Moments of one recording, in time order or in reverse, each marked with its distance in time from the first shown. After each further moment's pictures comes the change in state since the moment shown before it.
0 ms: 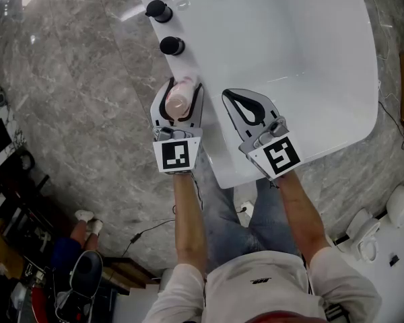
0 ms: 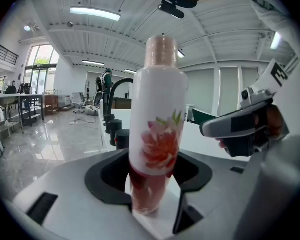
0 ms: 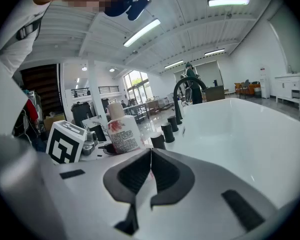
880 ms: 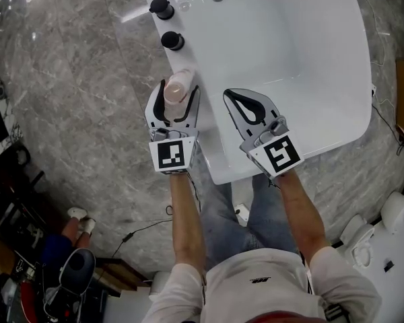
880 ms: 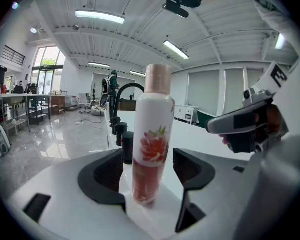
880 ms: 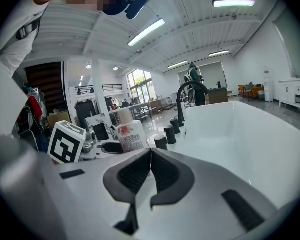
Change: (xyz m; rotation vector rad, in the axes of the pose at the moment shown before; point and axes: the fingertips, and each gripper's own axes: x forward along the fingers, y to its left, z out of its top) left arm -0.026 -0.002 0.004 -0.030 -0.013 0.051; right arm -0.023 0.009 0.009 -0.030 0.008 0.018
